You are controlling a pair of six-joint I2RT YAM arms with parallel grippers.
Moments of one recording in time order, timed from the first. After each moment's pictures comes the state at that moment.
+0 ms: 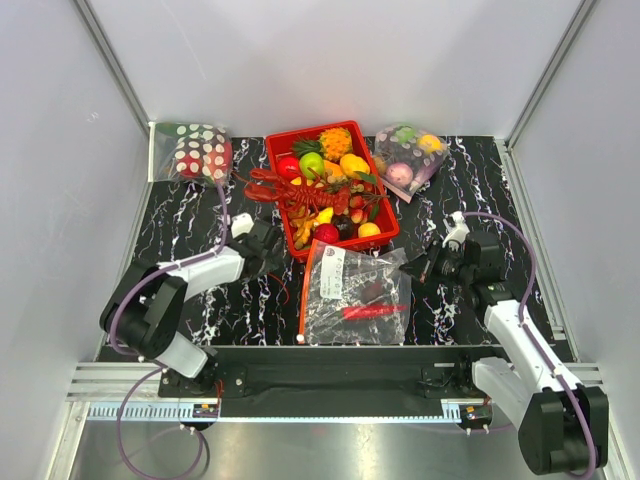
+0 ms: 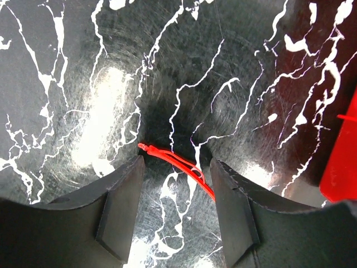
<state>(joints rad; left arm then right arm) -0.51 1.53 0.76 -0.36 -0.43 -0.86 0.11 0.89 0.47 -0.15 -0.59 0.53</state>
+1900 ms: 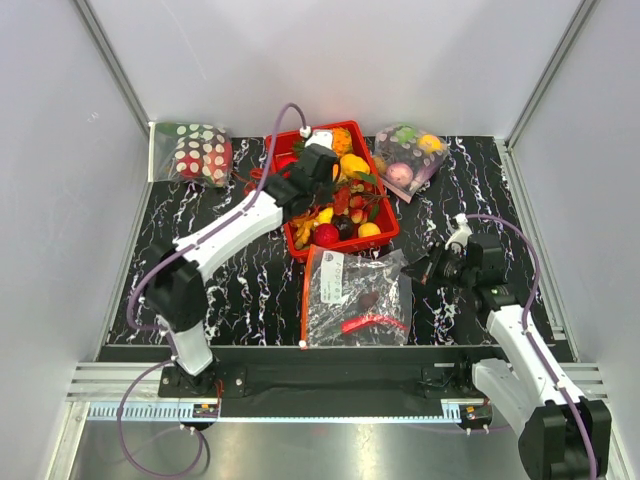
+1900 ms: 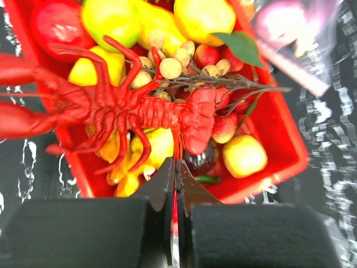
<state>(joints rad) -0.70 1.73 1.59 -0.50 -0.34 -0.44 0.11 0.83 0.48 -0.23 -0.58 0.56</state>
